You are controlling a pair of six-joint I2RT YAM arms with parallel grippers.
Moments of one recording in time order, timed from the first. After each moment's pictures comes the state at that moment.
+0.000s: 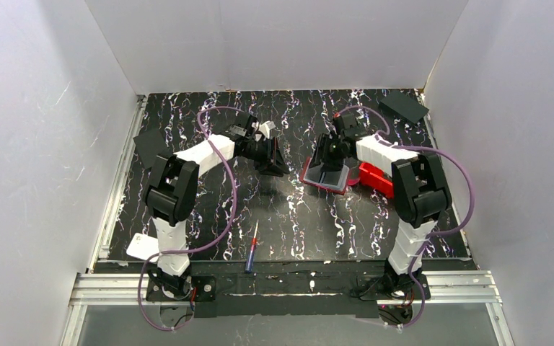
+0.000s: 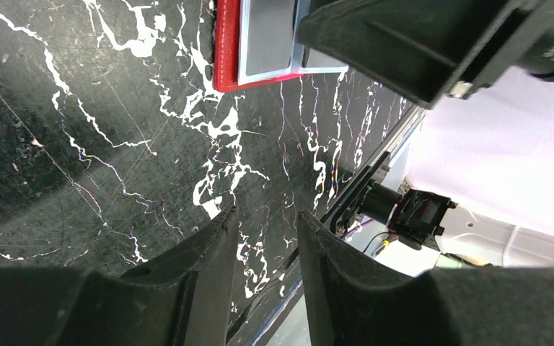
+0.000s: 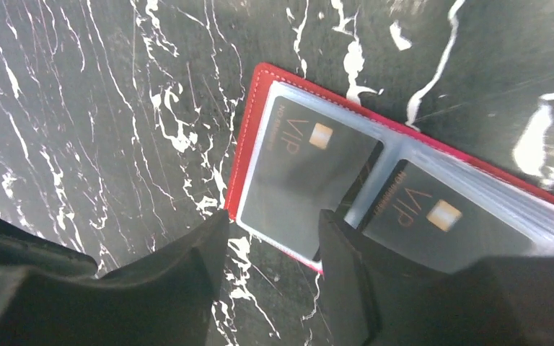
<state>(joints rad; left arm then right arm) -0.45 1.98 1.40 -0.42 0.74 -0.57 0.36 1.87 1.22 -0.33 -0.31 0.56</state>
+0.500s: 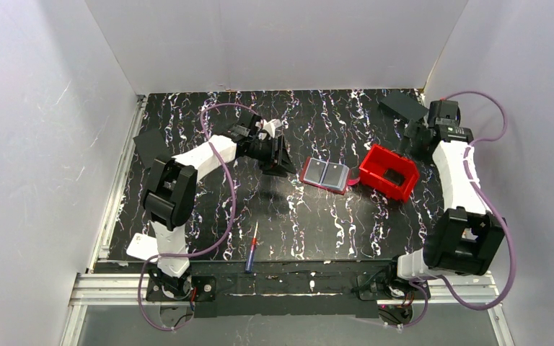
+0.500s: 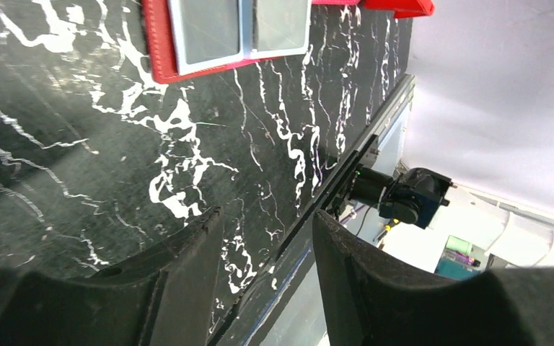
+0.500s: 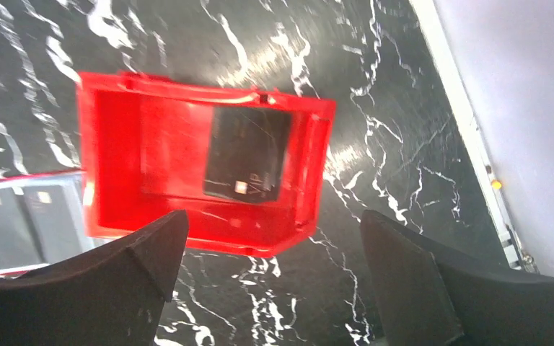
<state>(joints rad) -0.48 1.93 1.40 -0.42 0.76 -0.55 -0.13 1.43 1.31 -0.83 0.14 0.25</state>
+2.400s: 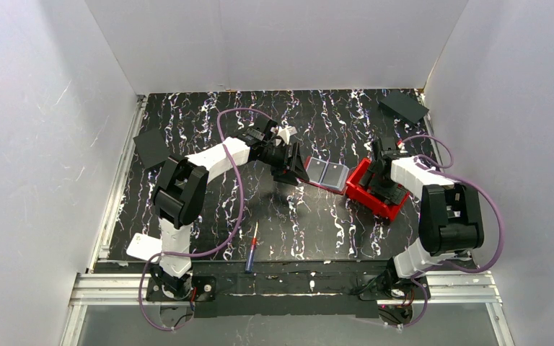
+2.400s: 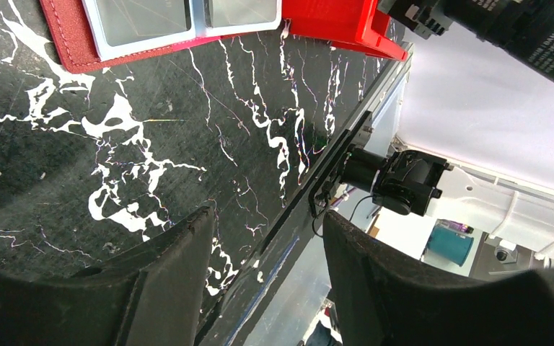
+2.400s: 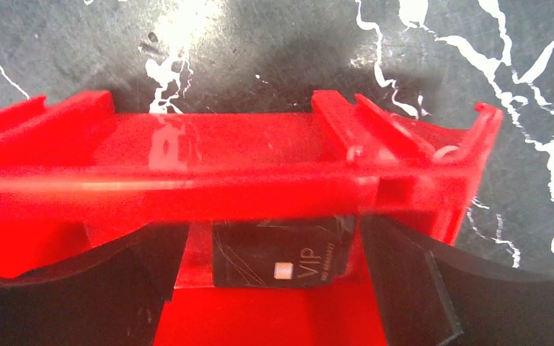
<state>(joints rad) -0.57 1.99 1.45 -0.43 0.80 -0.59 0.13 1.57 0.91 -0.63 0.30 0.68</state>
